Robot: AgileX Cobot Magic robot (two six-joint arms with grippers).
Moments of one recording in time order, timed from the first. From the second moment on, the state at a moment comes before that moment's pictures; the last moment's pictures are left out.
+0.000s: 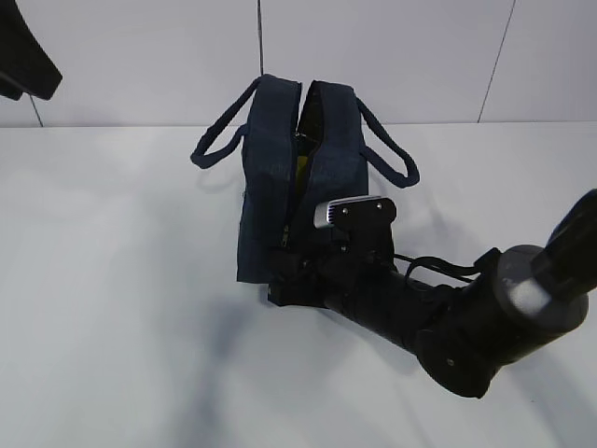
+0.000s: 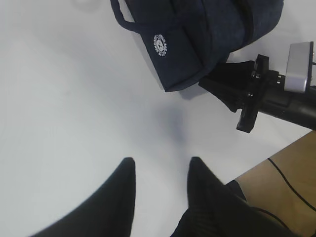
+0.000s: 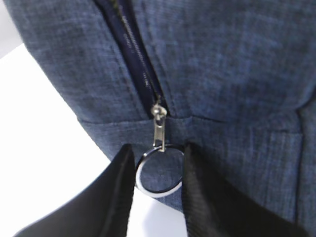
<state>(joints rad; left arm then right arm) -0.26 1.41 -1.46 -0.31 1.20 0.14 0.55 2.15 -0.83 -0.08 -0.92 0.36</state>
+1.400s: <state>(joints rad) -0.26 1.41 -1.46 -0.31 1.20 0.14 0.55 2.13 -0.83 -0.24 -0.86 0.38</state>
